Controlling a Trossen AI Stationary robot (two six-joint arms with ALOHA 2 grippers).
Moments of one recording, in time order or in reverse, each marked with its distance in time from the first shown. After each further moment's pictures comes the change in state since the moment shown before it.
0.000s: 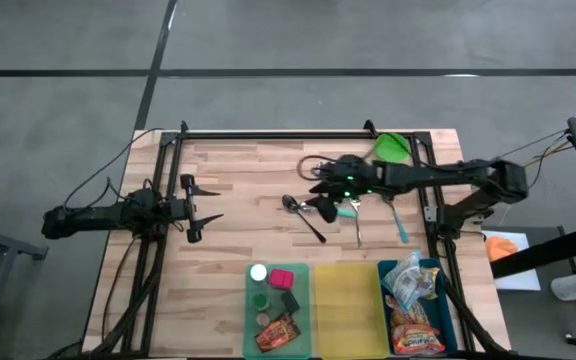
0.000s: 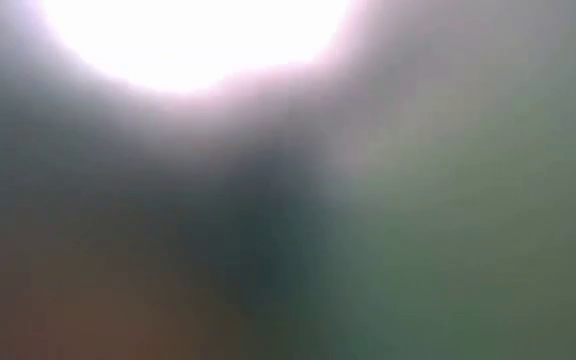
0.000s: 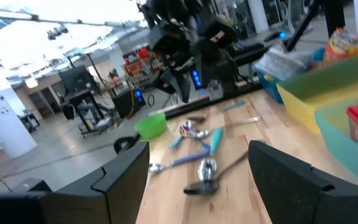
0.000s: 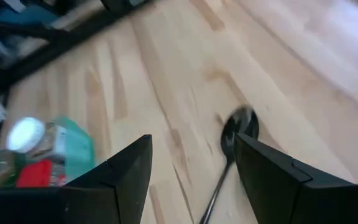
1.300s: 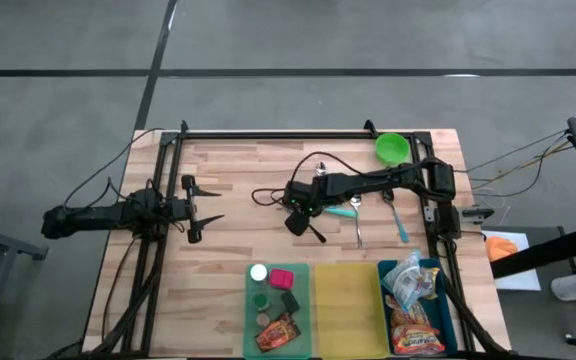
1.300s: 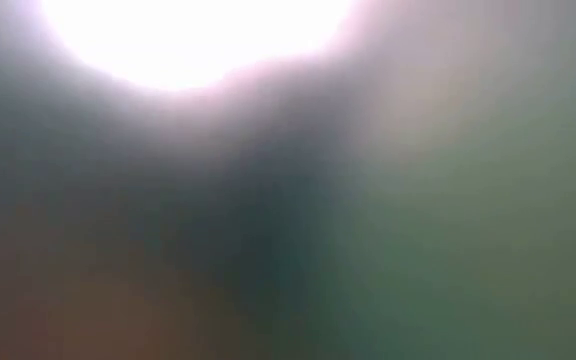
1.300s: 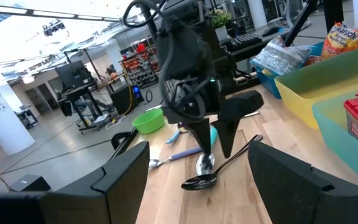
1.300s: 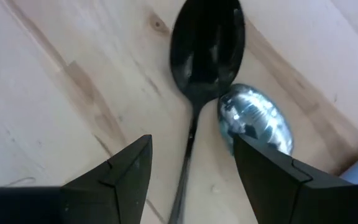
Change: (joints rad) left arm 0.000 0.009 0.000 -0.013 0.001 -0.002; right arm 0.087 0.548 0.479 -0.537 0.186 0.195
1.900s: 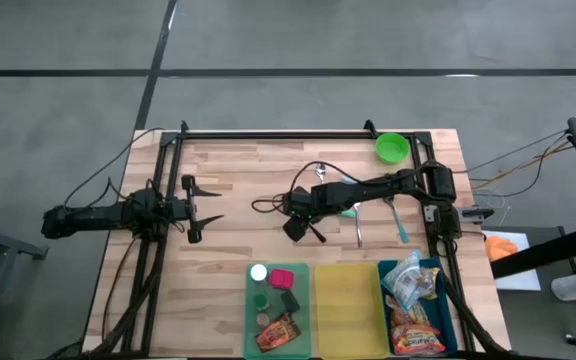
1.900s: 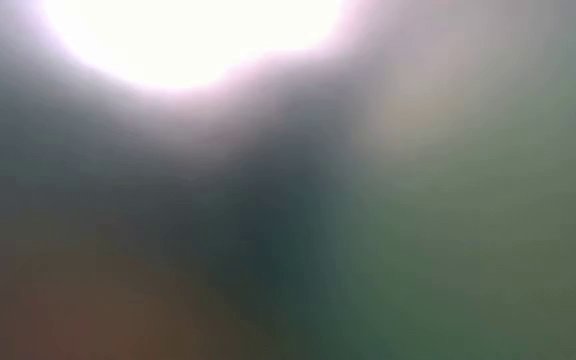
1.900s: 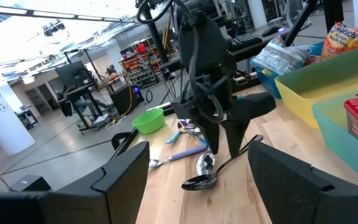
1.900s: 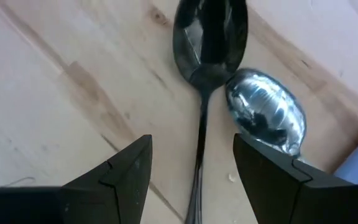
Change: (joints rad) left arm 0.000 -0.001 0.000 0.000 0.000 0.002; right arm 0.068 0.006 -0.002 -0.004 0.088 0.138
